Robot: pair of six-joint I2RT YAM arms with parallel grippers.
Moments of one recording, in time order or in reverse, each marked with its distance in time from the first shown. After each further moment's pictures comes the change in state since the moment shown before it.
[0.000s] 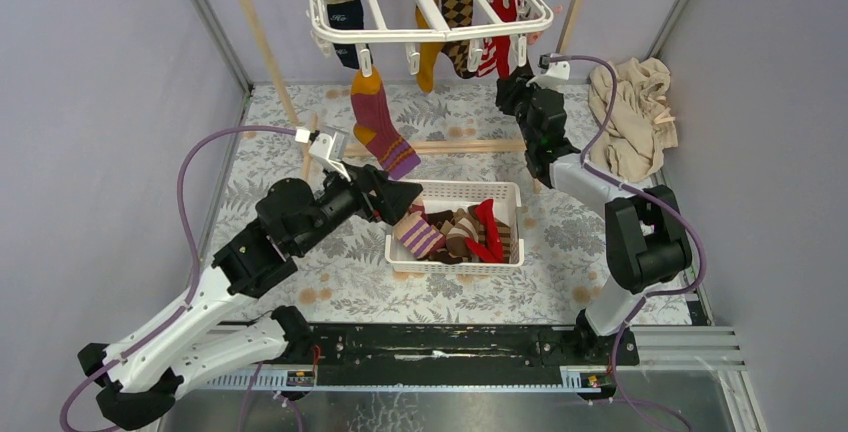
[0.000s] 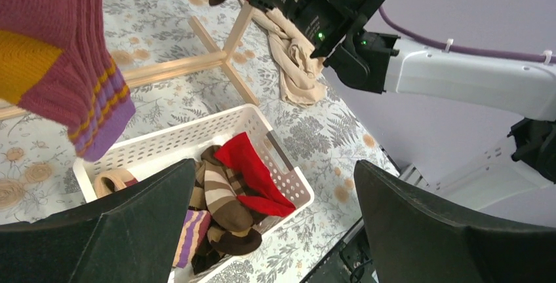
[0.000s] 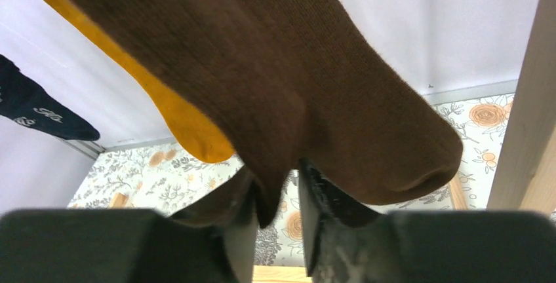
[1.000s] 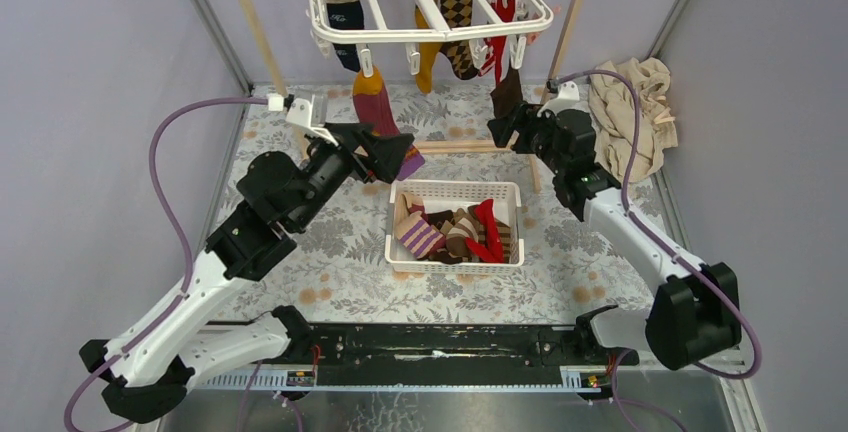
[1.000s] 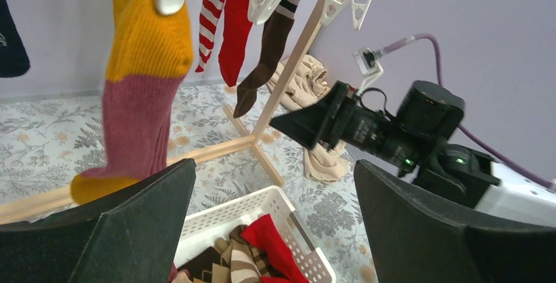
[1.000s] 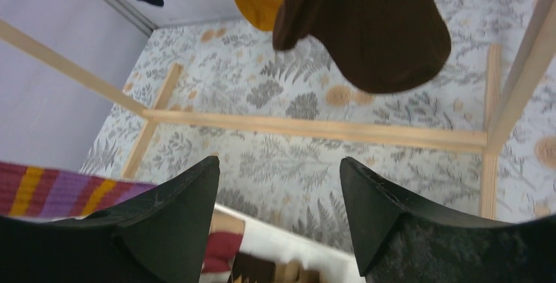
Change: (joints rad) left arm 0.053 0.135 0.210 0.080 -0.102 0.128; right arm 0.005 -0.442 -0.171 -0.499 -0.270 0.021
